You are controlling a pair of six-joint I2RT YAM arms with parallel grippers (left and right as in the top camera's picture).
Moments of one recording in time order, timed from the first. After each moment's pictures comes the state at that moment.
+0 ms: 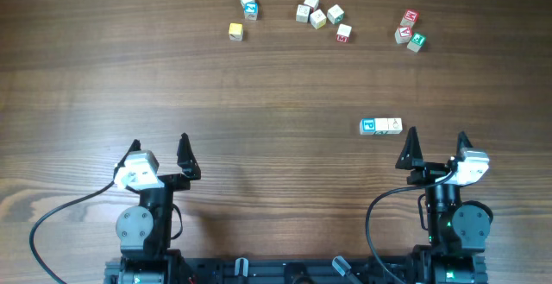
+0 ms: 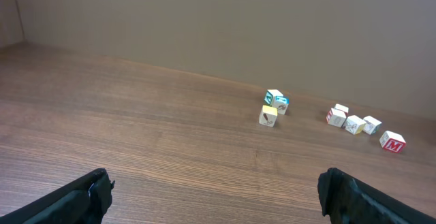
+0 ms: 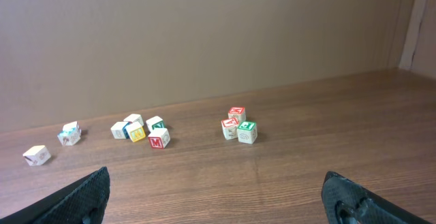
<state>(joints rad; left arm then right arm) -0.01 0.01 0.01 -0.07 -0.05 -0.20 -0.06 0.01 0.01 0.00 0.00 0.15</state>
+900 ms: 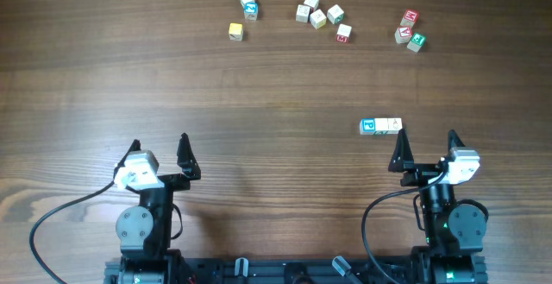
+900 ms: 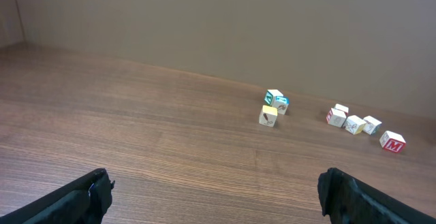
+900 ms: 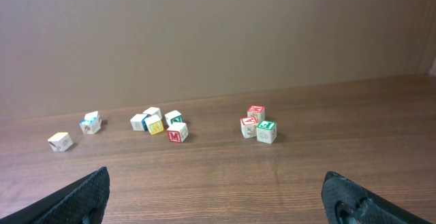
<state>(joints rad) -0.01 0.01 0.01 -0.07 -0.05 -0.20 0.02 0.01 0.01 0.00 0.00 0.13</state>
